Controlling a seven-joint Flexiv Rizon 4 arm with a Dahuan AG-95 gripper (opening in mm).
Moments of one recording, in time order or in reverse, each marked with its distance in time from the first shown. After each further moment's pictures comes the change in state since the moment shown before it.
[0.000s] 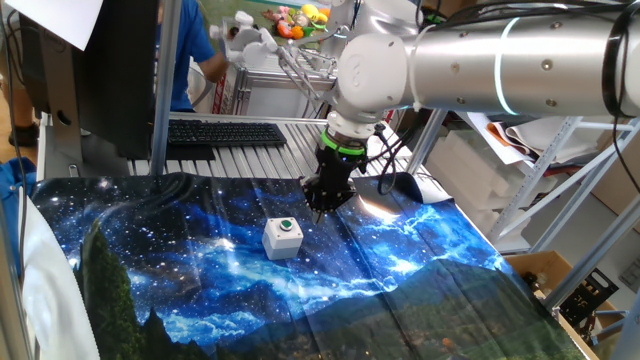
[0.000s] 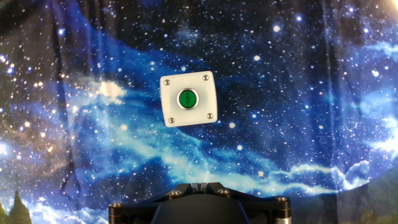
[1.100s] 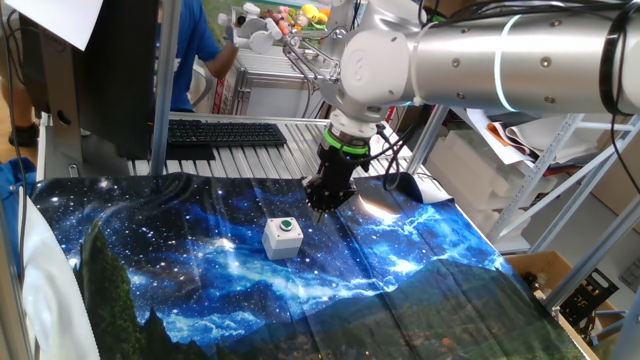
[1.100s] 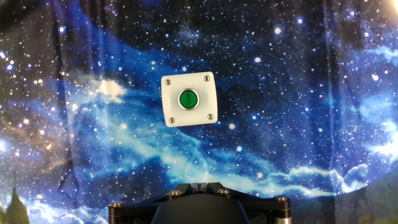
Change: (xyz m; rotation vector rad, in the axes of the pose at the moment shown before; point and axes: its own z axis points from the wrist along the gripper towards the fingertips) arm 0.000 0.000 -0.001 -0.041 0.024 -0.080
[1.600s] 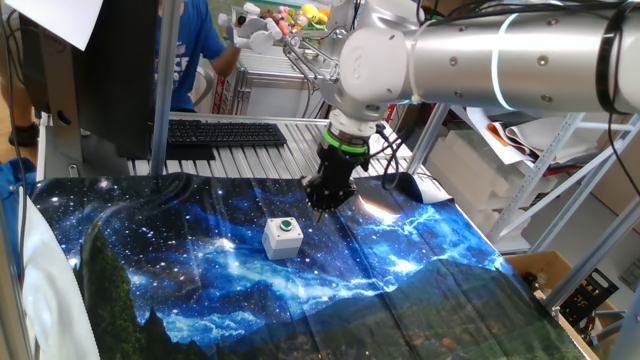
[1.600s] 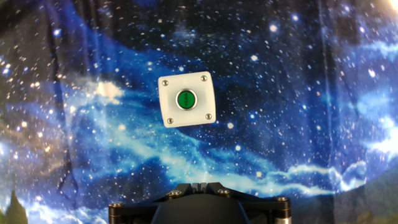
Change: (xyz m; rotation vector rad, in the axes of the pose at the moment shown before) arm 0.001 -0.001 0.001 0.002 -0.004 -0.022
